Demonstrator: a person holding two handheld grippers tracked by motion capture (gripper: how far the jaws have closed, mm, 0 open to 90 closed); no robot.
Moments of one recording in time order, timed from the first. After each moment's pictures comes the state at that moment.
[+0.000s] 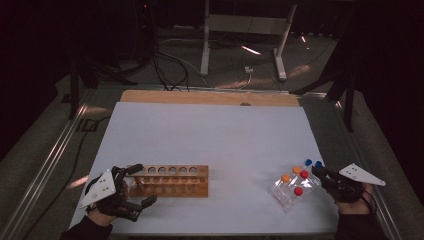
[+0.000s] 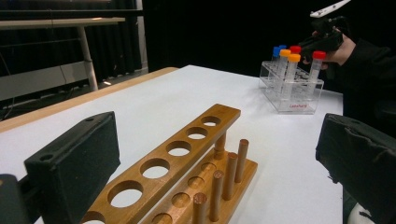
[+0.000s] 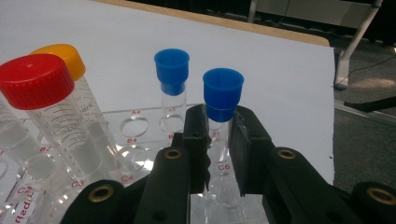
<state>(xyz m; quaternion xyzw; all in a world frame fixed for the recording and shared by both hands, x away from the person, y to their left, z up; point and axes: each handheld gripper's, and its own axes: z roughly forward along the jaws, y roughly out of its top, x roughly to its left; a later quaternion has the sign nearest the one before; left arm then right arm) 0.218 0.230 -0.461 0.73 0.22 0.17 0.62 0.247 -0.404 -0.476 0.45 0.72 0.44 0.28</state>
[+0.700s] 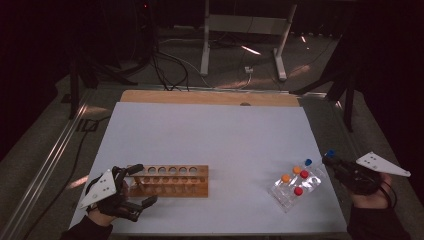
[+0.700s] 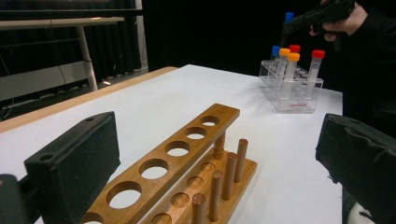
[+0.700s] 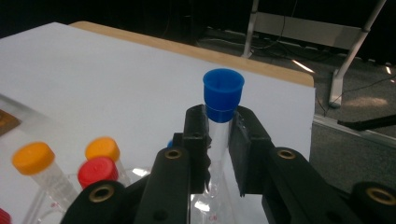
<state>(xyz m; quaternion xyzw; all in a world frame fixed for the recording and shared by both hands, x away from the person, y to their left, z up) 0.218 0.229 -0.461 0.74 0.22 0.17 0.62 0.246 -0.406 -0.408 0.44 0.72 0.46 0.29</state>
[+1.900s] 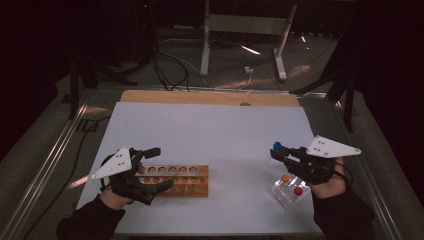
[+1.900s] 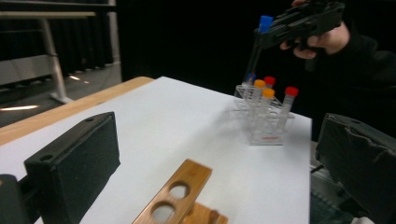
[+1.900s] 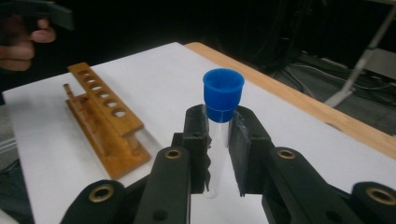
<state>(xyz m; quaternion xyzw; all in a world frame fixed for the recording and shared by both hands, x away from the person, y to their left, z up) 0.249 0.180 -0.395 0.75 0.21 0.11 0.62 0.258 -0.272 -0.358 0.29 0.79 0.51 0.19</state>
